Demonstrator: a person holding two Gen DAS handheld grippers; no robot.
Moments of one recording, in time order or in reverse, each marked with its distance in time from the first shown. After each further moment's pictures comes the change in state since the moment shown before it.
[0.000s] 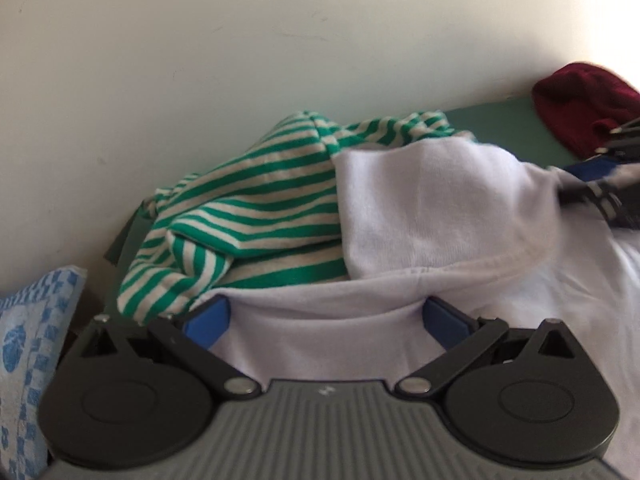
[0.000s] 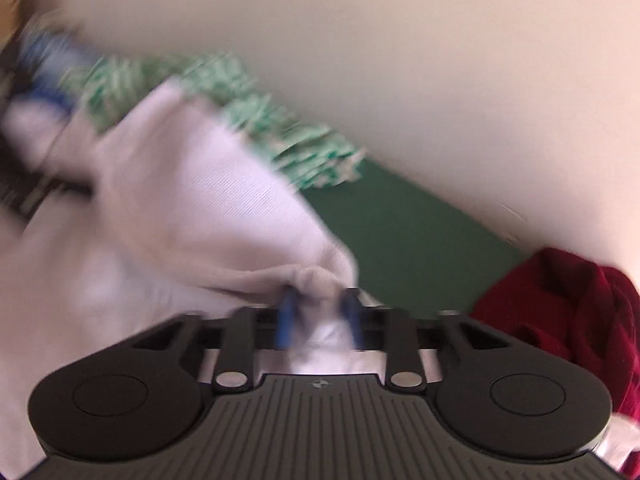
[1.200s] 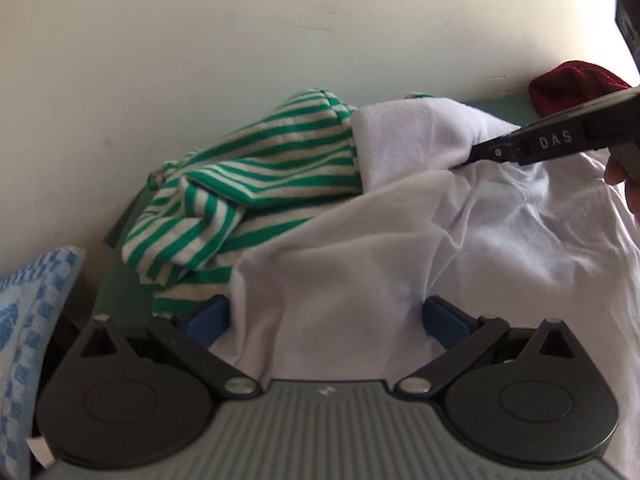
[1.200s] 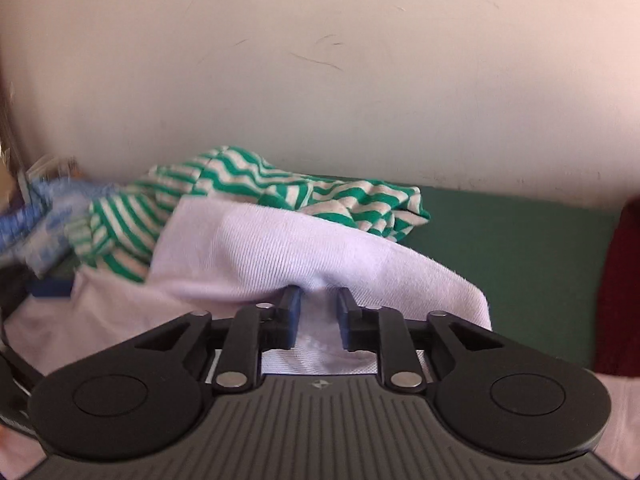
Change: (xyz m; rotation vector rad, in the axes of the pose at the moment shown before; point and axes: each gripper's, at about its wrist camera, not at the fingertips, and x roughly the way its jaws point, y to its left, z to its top) left arm 0.006 0.006 -0.032 -0.043 -0.013 0.011; right arm 0.028 0.033 0.020 0.234 -0.099 0.145
